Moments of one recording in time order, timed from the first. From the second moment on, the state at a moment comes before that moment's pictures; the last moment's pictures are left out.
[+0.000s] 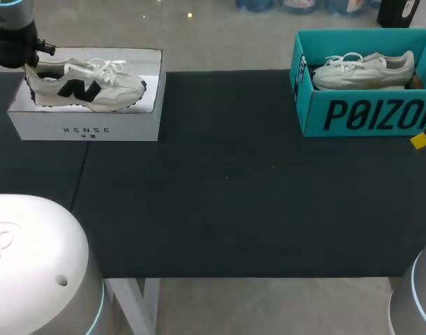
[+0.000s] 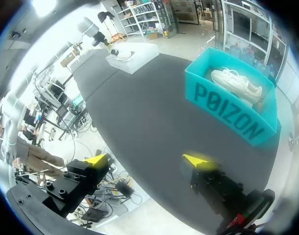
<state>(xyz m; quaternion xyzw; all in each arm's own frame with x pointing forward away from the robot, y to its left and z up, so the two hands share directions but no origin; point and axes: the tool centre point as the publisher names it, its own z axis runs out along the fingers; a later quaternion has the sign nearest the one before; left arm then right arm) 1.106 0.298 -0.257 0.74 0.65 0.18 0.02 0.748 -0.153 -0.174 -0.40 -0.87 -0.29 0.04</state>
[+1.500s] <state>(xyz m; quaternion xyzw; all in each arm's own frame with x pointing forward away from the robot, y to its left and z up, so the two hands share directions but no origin) 1.106 0.313 -0.343 0.75 0.64 0.15 0.00 0.748 -0.153 -0.174 -0.40 -0.87 -0.29 0.04</state>
